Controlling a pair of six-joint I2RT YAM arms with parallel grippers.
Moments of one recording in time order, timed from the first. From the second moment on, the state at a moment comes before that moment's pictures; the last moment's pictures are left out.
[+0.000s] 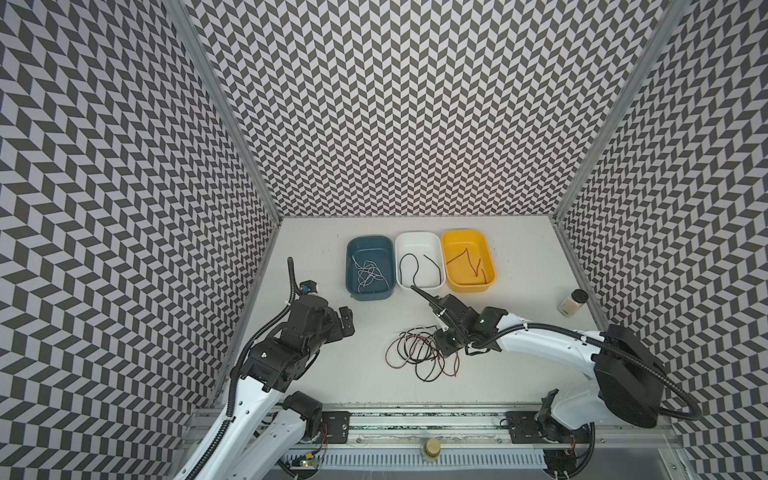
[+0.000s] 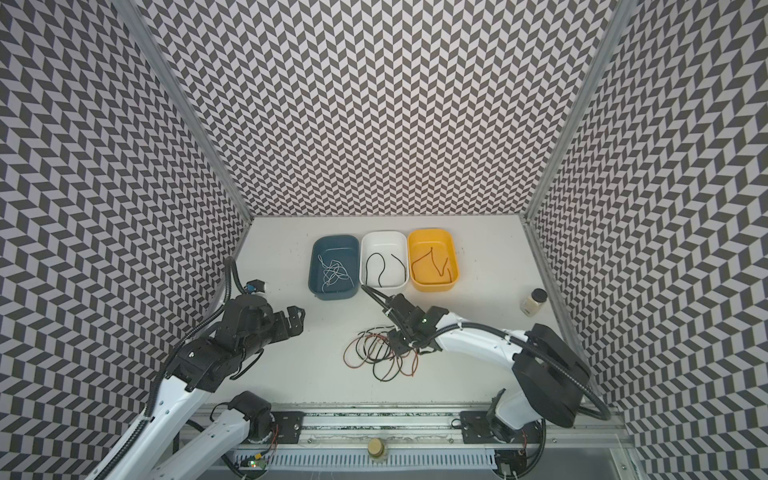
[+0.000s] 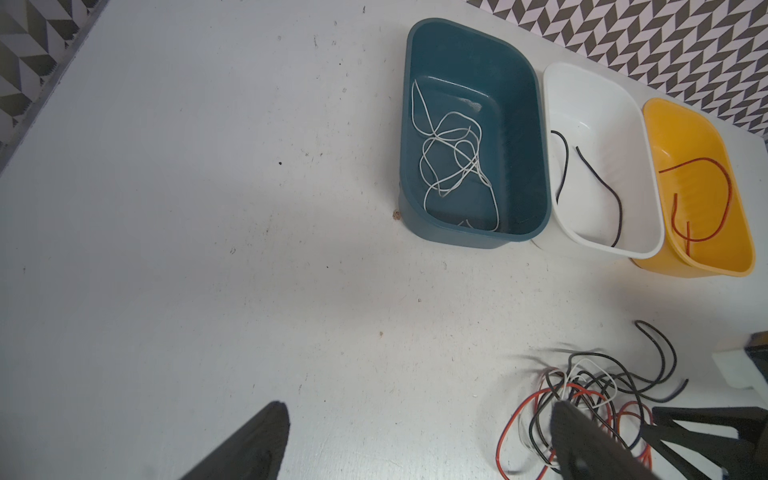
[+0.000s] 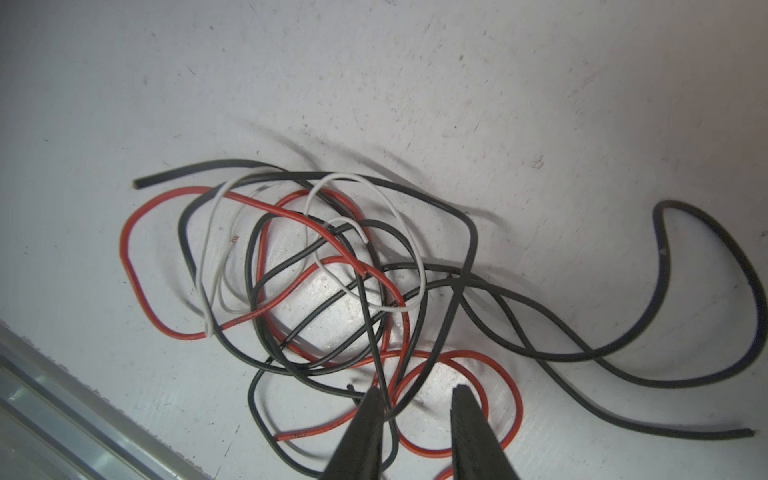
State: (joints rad) left arm -0.39 0.67 0.77 -0.82 -0.09 -0.53; right arm 0.84 1.49 0.88 -0.43 0.01 0.48
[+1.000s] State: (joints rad) left arm -0.39 0.68 0.77 -0.82 -0.07 -0.53; right arm 0.81 1.31 0.97 -0.49 0.08 0.46
